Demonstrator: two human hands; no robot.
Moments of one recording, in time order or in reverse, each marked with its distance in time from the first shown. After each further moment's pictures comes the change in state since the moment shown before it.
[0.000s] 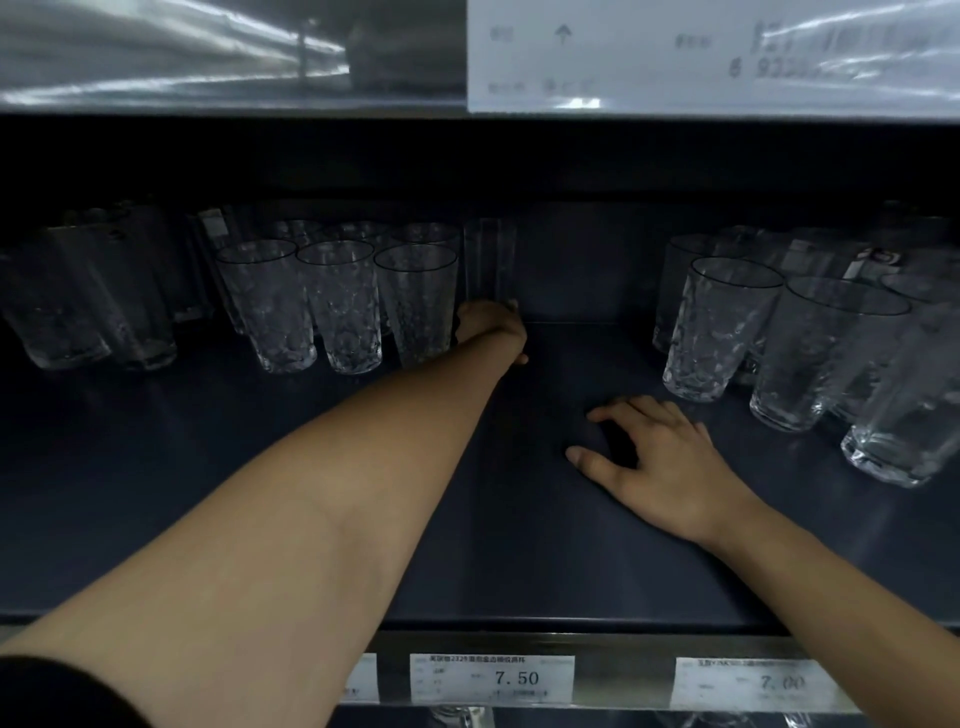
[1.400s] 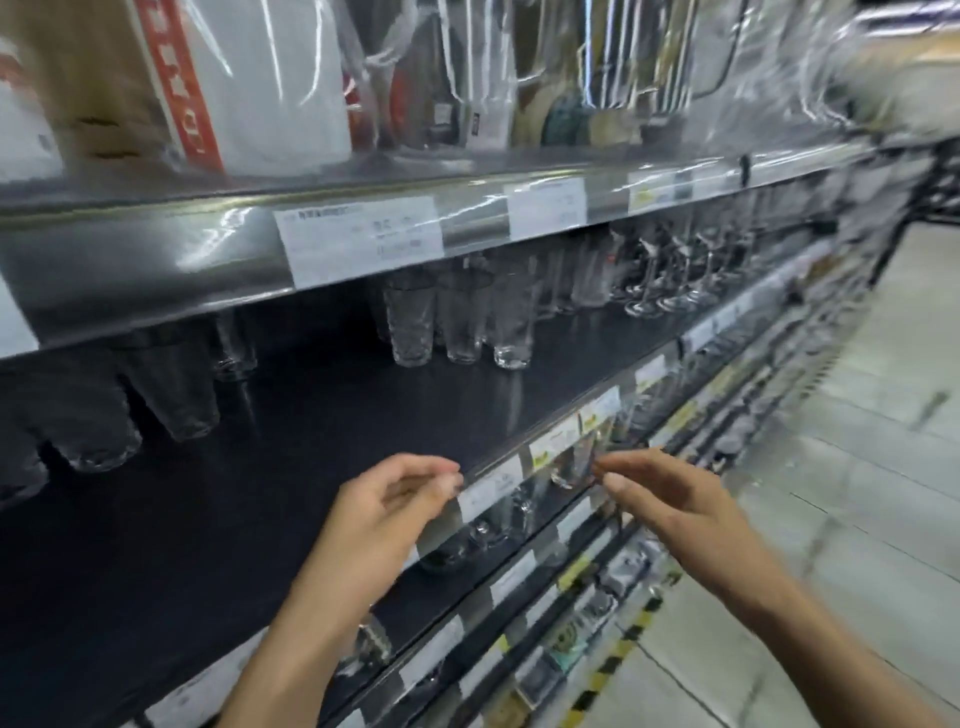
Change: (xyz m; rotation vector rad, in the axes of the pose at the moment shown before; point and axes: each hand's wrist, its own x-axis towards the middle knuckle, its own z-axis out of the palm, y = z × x) left_hand -0.306 -0.088 -0.152 -0.270 -0.956 0.492; right_hand -0.293 -0.084 -0.088 0.685 0.542 0.579
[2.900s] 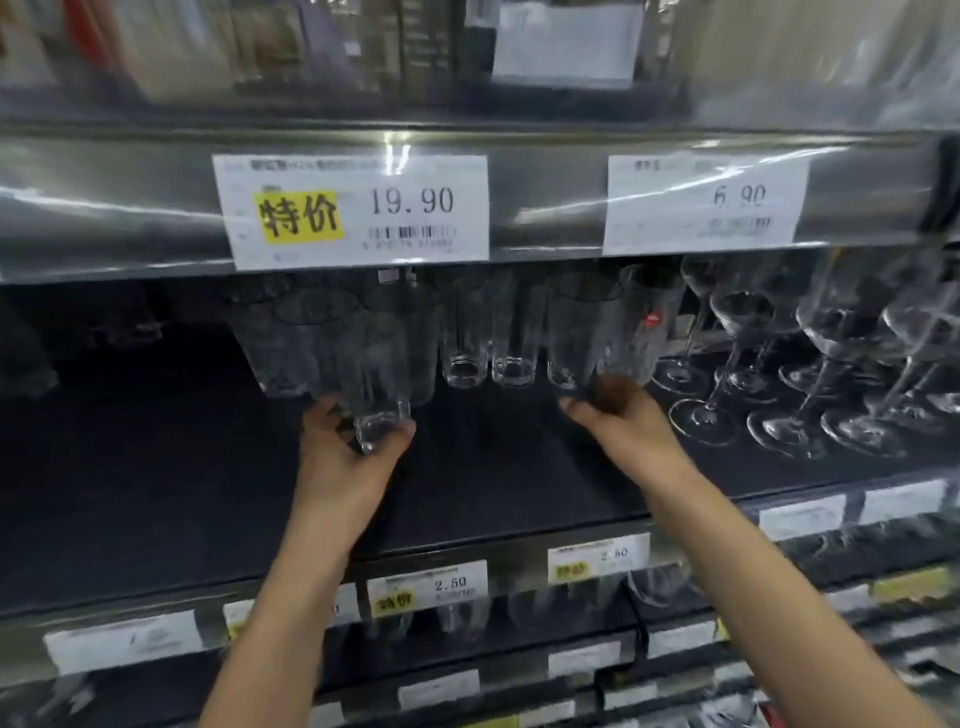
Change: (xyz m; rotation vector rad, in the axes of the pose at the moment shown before) left_hand 0.299 -0.037 0.224 0.156 0.916 -0.102; right_hand 0.429 0.151 -0.134 -0.063 -0.297 0.045
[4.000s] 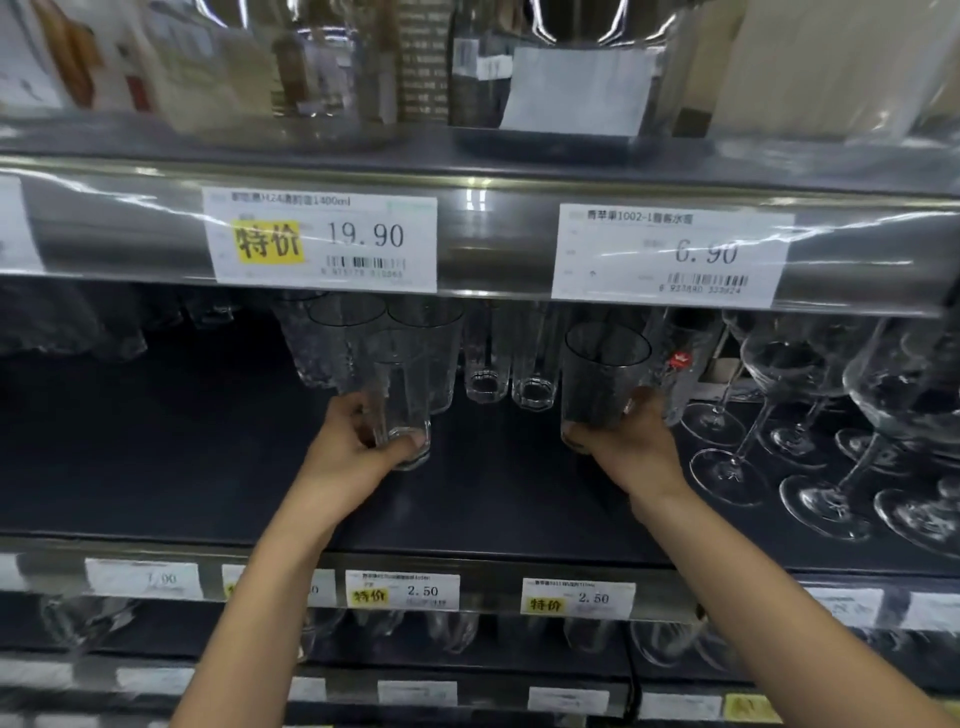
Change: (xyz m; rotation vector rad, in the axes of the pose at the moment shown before) left_hand 0.001 0.005 0.002 0.155 -0.011 -0.040; right_hand 0.052 0.011 0.003 -0.039 0.005 -0.094
